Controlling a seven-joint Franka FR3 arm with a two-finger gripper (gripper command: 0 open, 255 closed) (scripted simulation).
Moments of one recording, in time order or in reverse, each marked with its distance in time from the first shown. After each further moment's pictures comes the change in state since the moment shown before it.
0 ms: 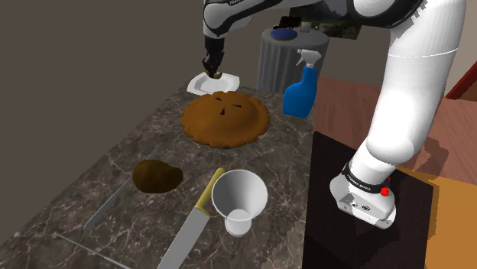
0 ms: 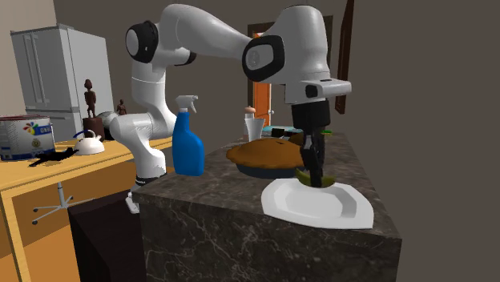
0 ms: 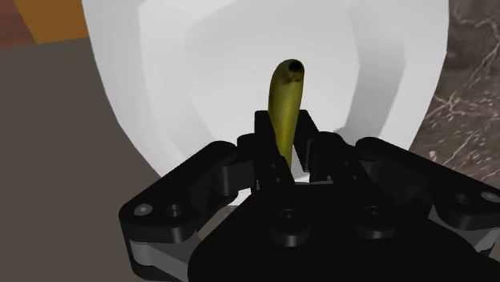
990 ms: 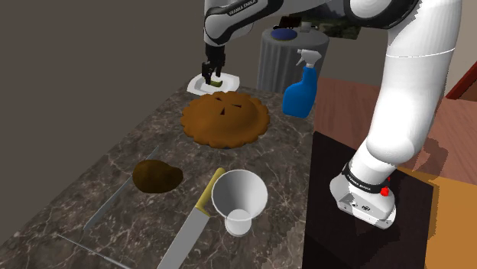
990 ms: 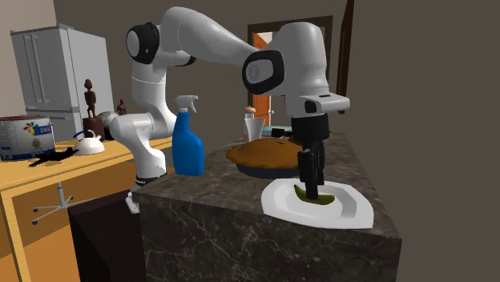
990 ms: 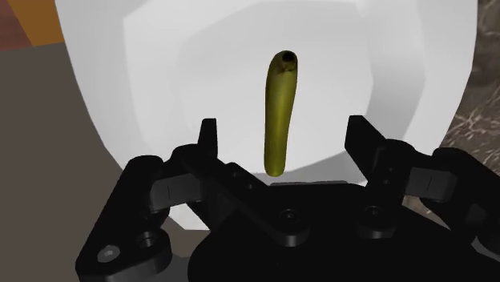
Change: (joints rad) arm 0.002 0.019 -0.001 -0.043 -0.005 0.063 0.003
